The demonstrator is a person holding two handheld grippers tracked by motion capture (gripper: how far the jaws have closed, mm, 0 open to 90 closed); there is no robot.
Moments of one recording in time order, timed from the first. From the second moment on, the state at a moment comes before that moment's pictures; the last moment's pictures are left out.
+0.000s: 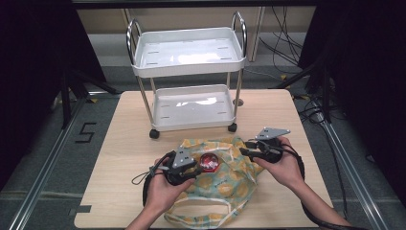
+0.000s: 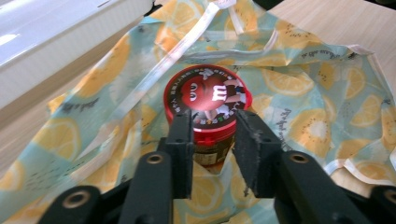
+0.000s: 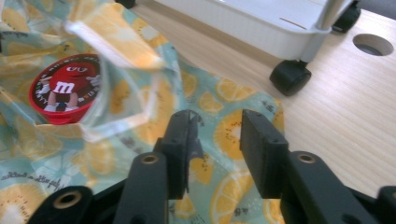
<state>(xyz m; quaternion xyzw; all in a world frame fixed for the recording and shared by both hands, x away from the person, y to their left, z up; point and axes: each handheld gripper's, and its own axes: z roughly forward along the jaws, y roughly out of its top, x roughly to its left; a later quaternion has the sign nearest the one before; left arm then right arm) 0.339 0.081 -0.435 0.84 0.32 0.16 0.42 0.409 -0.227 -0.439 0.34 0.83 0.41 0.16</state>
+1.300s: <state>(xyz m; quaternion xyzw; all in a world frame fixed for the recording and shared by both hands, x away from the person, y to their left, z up) 0.346 0.071 -0.444 0.84 0.33 0.15 0.40 0.403 -0.236 -0.440 0.38 0.82 0.41 0.14</state>
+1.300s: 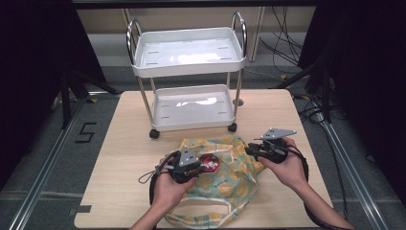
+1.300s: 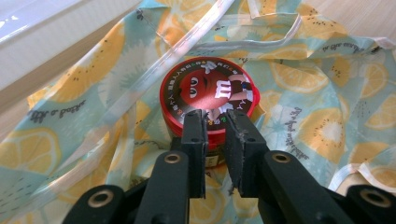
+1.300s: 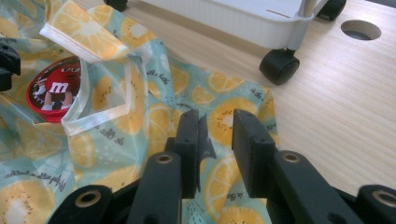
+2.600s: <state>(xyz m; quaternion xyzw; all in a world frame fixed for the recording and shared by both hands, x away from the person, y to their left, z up) 0.346 0.061 -0.459 0.86 0.34 0.15 0.34 0.402 -0.230 -0.444 0.38 0.83 0.40 0.13</state>
